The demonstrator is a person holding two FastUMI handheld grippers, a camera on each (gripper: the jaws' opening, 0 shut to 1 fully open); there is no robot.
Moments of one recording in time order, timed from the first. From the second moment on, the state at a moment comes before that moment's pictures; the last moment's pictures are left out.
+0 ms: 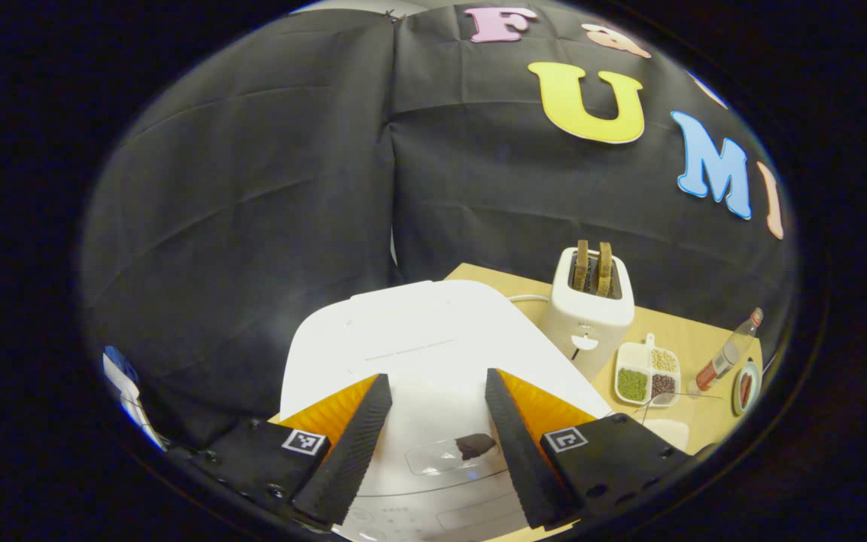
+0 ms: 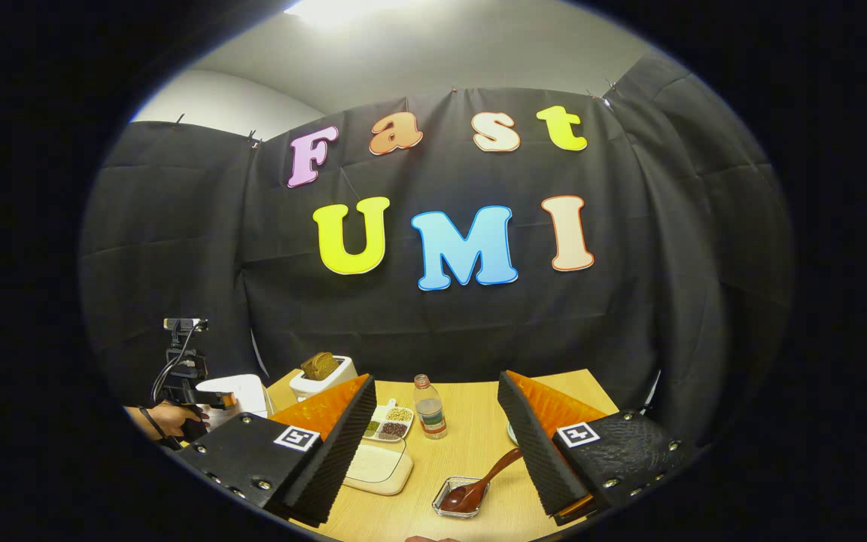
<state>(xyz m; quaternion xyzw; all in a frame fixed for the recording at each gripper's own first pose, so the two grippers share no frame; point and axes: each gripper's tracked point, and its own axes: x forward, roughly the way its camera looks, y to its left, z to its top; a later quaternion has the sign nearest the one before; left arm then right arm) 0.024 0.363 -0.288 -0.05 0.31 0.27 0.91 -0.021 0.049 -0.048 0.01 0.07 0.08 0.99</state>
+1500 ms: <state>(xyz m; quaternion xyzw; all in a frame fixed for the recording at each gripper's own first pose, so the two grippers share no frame) -0.005 0.079 0.006 -0.05 0.02 0.06 1.00 -0.007 0.025 0.014 -0.01 0.00 0.04 1.00</state>
